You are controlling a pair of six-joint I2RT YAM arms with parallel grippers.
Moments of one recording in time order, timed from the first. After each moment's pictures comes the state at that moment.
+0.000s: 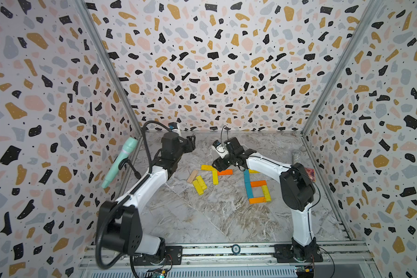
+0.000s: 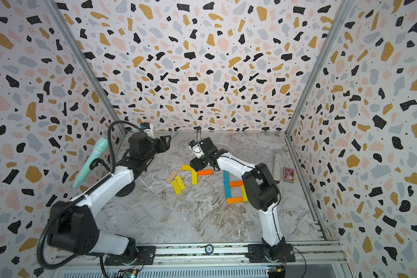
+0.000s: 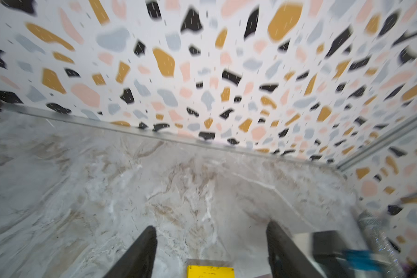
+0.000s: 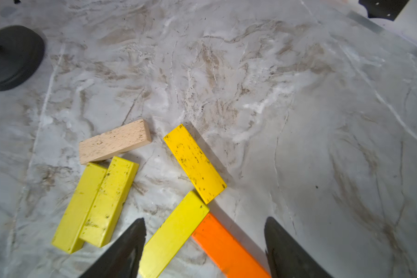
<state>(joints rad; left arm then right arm) -0.25 1.35 1.05 0.02 0.00 -0.38 0.67 2.10 1.64 -0.37 -0.22 -0.12</state>
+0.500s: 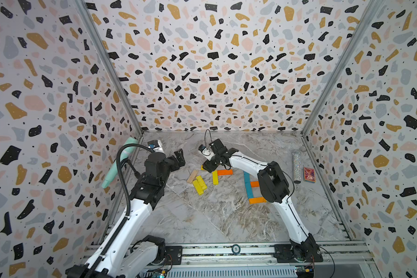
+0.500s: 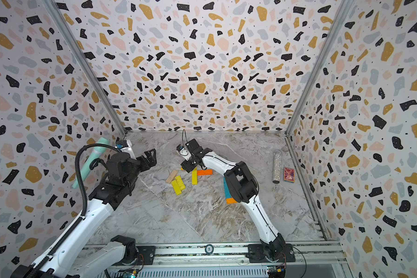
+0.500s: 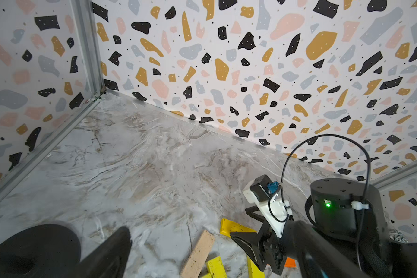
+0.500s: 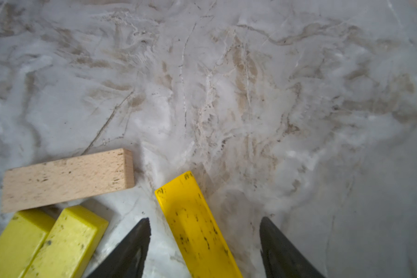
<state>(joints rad) -0.24 0.95 0.84 -0.24 -0.20 -0.44 0.73 2.43 2.03 -0.49 -0.18 -0.24</state>
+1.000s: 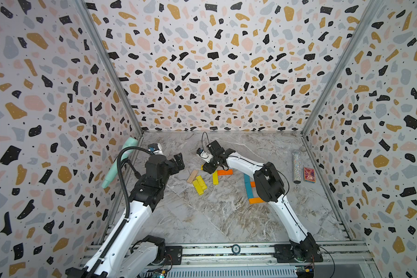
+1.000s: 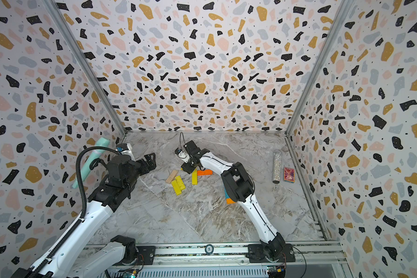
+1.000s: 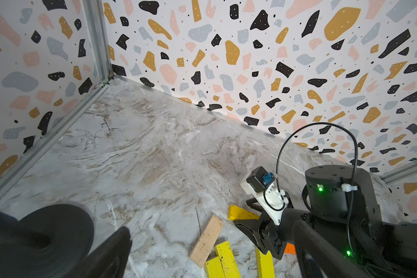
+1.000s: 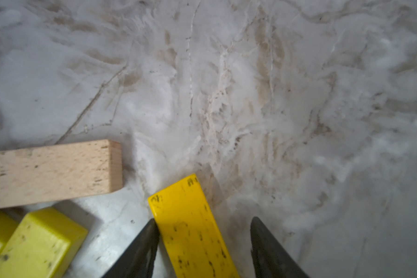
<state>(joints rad) -0.24 0.94 0.83 -0.30 -0.21 -0.44 0.73 2.51 2.12 -0.56 -0.18 -0.31</state>
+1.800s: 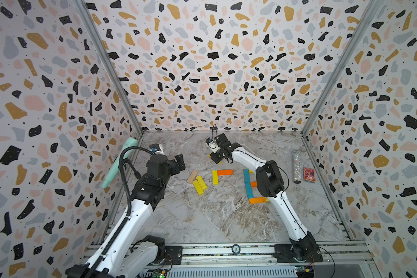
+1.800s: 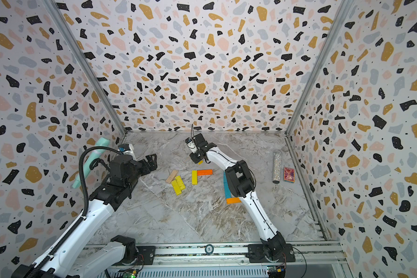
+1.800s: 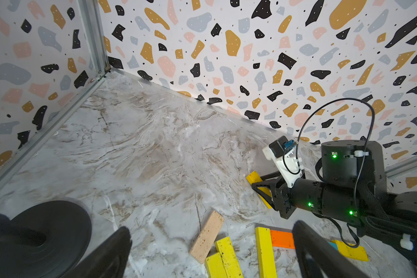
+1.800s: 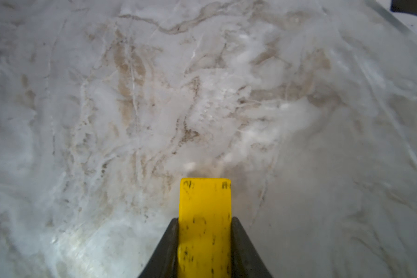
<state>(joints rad) -0.24 0.97 0.81 -0.29 -0.19 -0.44 0.63 2.60 2.29 -0.57 -0.12 -0.16</state>
